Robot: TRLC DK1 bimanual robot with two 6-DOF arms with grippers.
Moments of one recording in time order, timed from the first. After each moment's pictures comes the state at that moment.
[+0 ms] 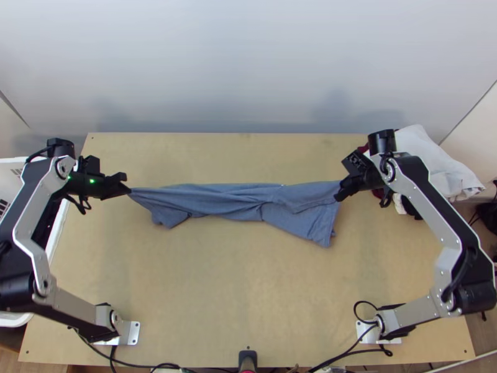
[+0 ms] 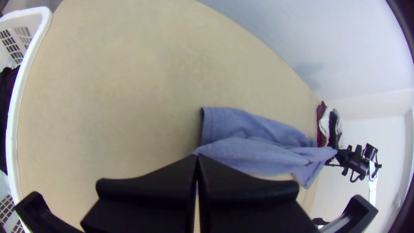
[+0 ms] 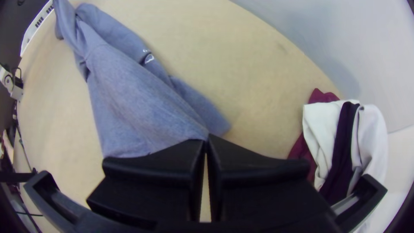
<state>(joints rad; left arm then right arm) 0.27 1.64 1.35 -0.94 0.51 -0.01 0.12 1.61 1.33 -0.80 -0.17 -0.53</state>
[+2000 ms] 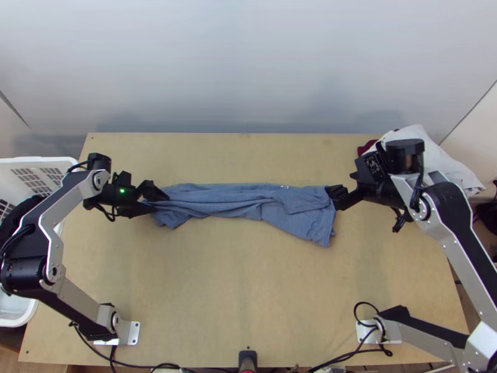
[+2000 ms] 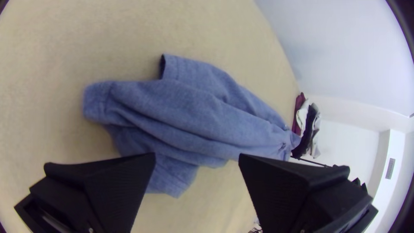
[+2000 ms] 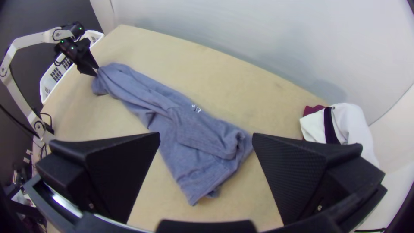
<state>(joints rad) 0.13 1.73 1.18 -0.77 0.72 -0.23 0.31 1.23 1.33 -0.88 -0.17 -0.15</state>
